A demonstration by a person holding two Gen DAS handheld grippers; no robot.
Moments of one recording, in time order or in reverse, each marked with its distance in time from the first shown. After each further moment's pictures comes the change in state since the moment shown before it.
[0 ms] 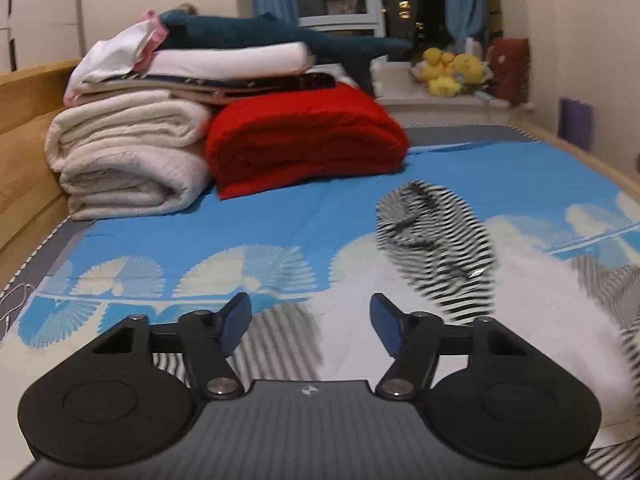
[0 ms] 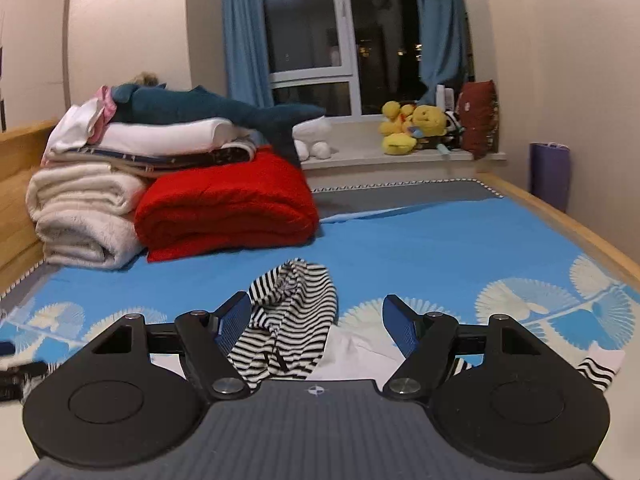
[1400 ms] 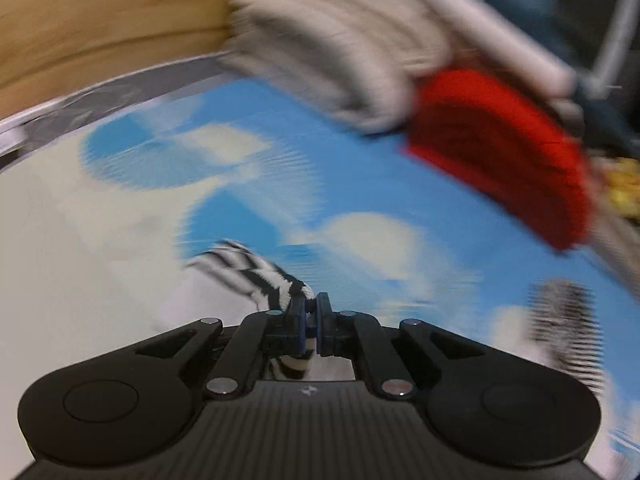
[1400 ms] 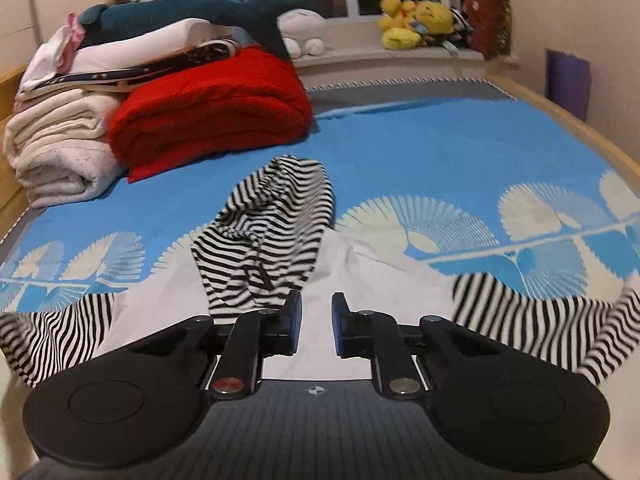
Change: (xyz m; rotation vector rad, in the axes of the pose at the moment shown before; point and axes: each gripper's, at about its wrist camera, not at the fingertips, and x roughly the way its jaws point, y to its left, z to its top) left arm 0.101 0.173 -0.003 -0.633 0.165 0.170; right arm 0.096 -0.018 -0.036 0.066 0.293 0.013
